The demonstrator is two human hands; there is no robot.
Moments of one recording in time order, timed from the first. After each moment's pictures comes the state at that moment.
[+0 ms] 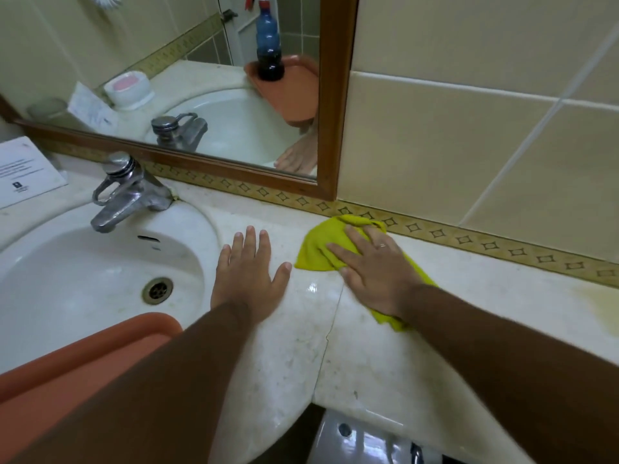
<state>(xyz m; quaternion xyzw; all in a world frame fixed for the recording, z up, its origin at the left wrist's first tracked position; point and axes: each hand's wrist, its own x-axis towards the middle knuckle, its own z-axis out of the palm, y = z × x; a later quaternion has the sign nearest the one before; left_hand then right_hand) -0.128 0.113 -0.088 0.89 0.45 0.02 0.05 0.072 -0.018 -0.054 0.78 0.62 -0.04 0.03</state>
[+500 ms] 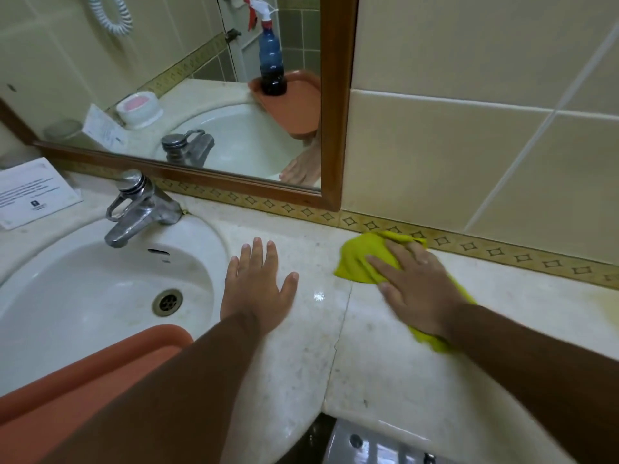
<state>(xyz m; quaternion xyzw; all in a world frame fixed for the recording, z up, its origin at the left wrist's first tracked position) -0.128 0.115 -0.089 0.89 0.44 0.02 0.05 0.097 -0.059 -0.052 0.82 0.56 -0.05 0.04</state>
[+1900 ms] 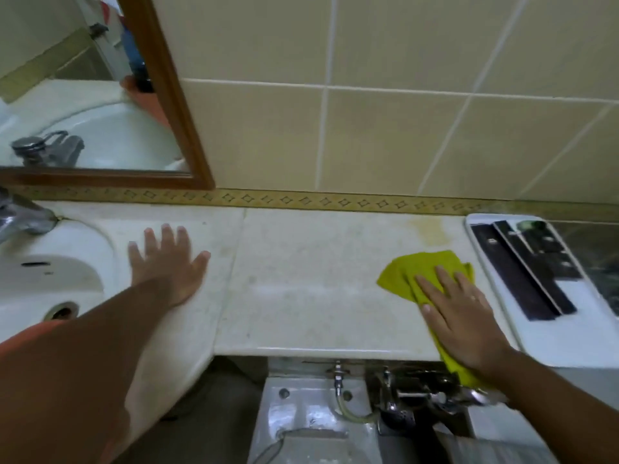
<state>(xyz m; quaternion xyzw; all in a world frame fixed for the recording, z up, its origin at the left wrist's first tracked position) -0.107 0.083 -0.066 0.89 0.44 -0.09 -0.01 0.120 -0.356 -0.052 0.93 0.35 -0.11 0.02</state>
